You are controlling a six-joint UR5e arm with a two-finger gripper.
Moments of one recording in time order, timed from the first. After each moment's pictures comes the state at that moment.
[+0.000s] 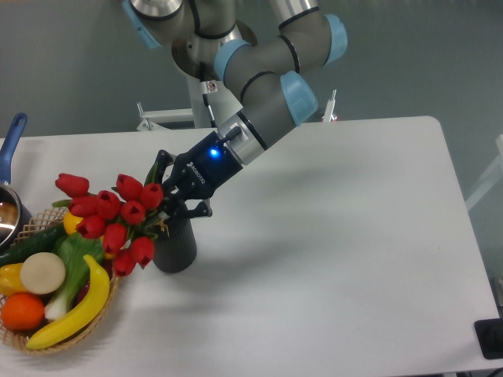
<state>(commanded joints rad) 2.54 -1.75 -2.04 -0.82 0.35 1.22</state>
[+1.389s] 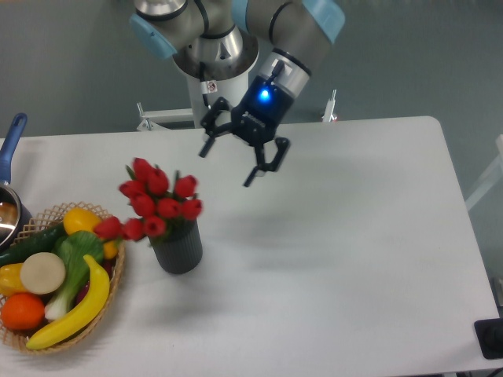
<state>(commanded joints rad) 2.86 -1.47 -2.14 -0.83 0.96 1.24</state>
